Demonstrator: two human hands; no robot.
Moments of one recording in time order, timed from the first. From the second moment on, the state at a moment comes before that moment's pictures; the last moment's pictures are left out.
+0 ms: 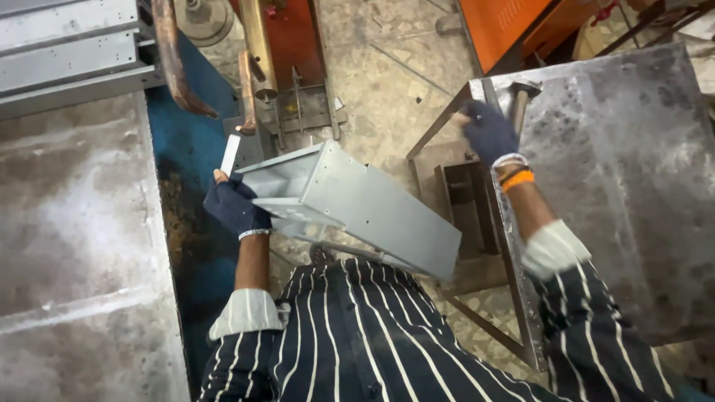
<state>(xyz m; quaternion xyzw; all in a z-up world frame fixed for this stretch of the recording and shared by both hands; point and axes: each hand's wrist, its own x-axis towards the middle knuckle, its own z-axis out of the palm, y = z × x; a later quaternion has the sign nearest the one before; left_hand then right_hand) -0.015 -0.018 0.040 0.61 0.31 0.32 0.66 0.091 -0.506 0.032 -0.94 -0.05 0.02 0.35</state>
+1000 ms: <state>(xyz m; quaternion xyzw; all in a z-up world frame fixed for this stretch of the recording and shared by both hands) -0.004 0.011 0.049 0.57 0.24 0.32 0.72 0.012 -0.256 0.195 -0.71 -0.12 0.33 0.61</state>
